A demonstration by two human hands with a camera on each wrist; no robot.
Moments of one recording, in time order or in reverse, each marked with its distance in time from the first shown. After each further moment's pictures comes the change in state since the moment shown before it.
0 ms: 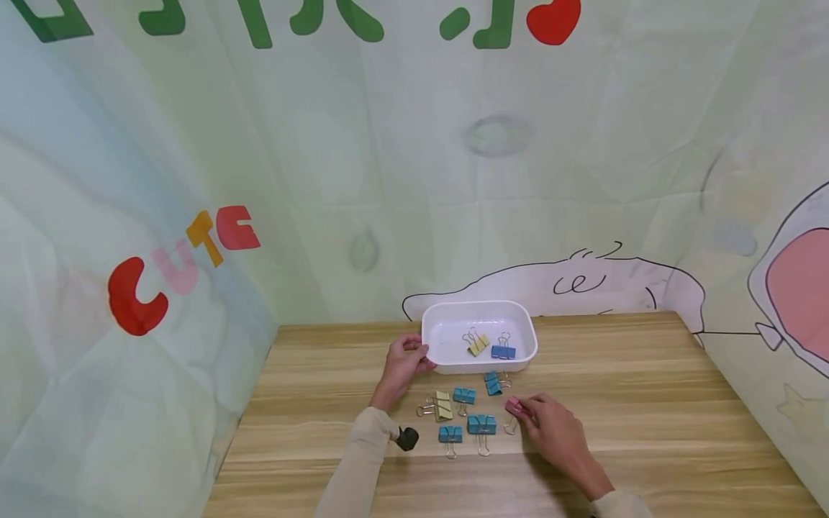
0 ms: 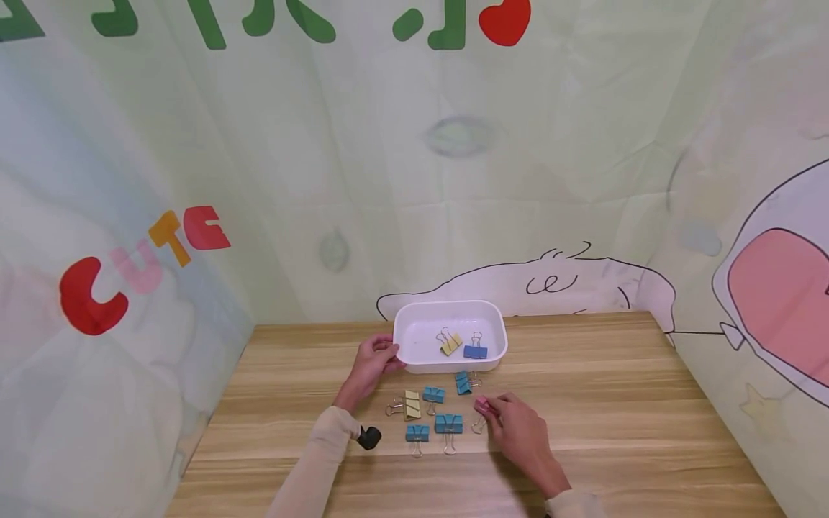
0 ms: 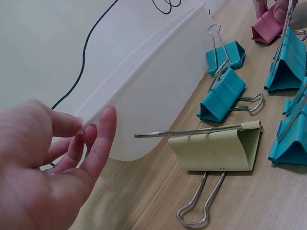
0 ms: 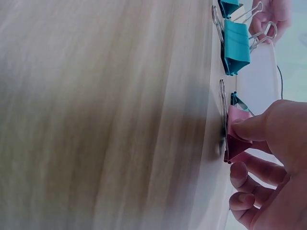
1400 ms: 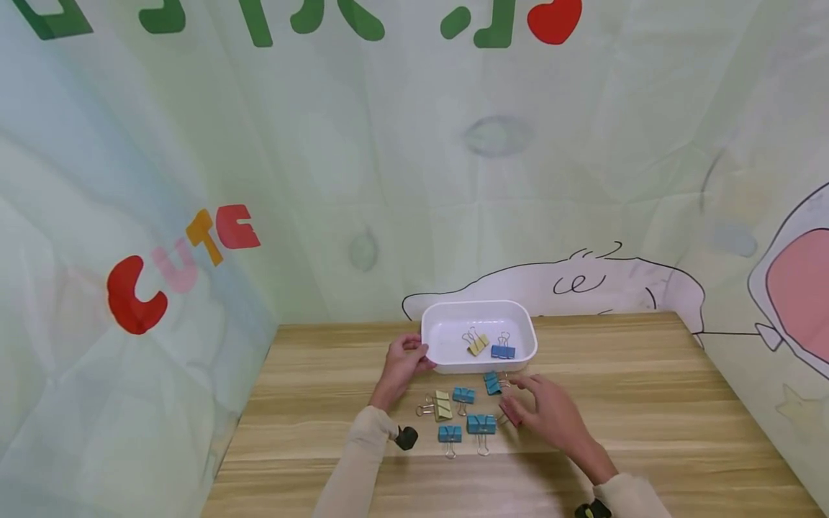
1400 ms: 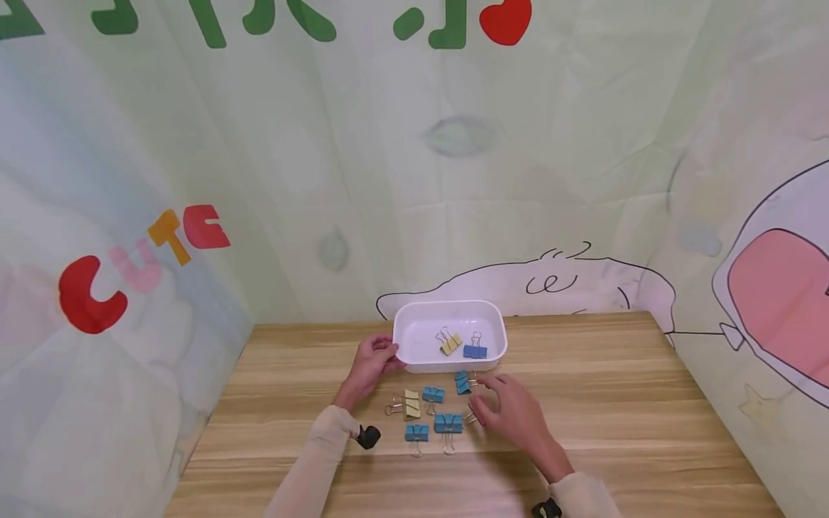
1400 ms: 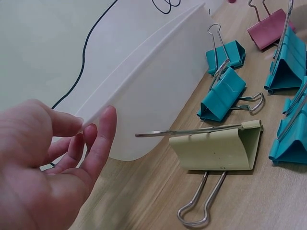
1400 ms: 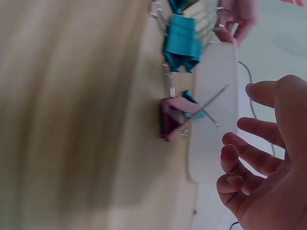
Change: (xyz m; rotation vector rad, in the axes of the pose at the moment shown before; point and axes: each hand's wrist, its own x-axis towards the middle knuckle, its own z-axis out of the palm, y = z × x) left_hand -0.001 0.001 0.001 -0.017 0.006 0.009; right_hand 0.023 -0.014 -0.026 0.103 0.042 -0.144
